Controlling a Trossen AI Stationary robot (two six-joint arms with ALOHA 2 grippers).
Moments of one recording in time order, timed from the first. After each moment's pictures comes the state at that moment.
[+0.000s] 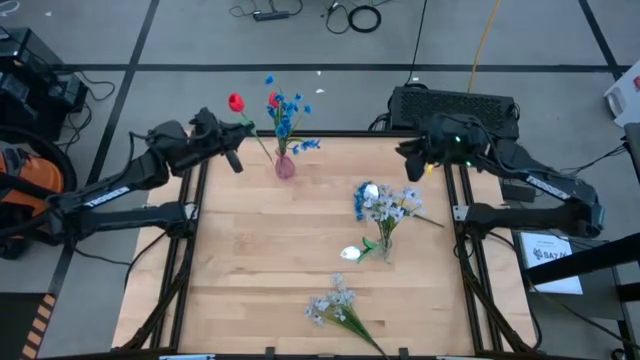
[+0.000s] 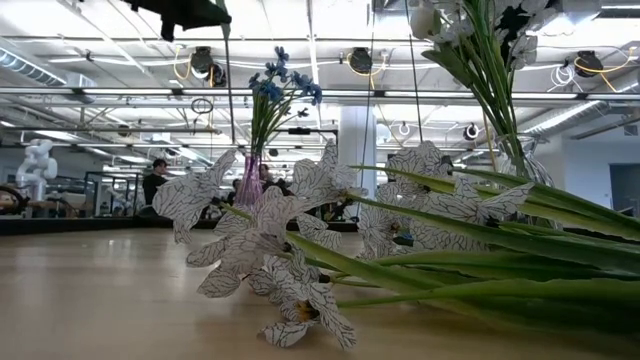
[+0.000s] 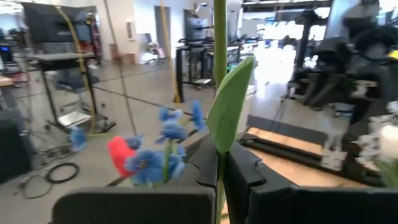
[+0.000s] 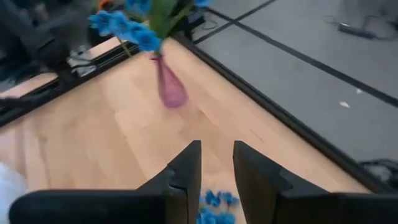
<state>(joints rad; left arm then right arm) 0.47 0.76 0.81 -0.04 -0.08 0.00 -0.48 0.92 1.04 -0.64 0.01 0.25</state>
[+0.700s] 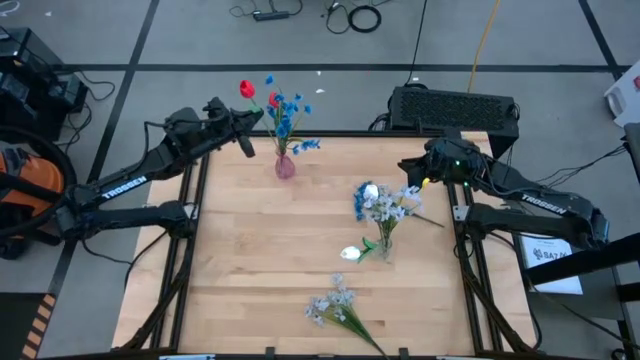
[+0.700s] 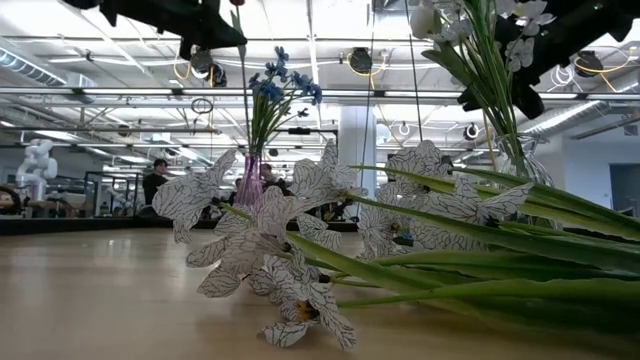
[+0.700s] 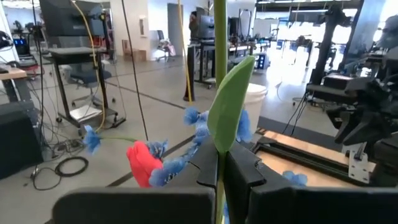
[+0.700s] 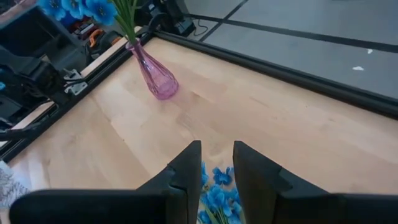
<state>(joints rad) 0.62 0.91 0.81 0.11 0.03 -0.02 -0.48 0.70 0.64 -0.41 0.04 0.49</state>
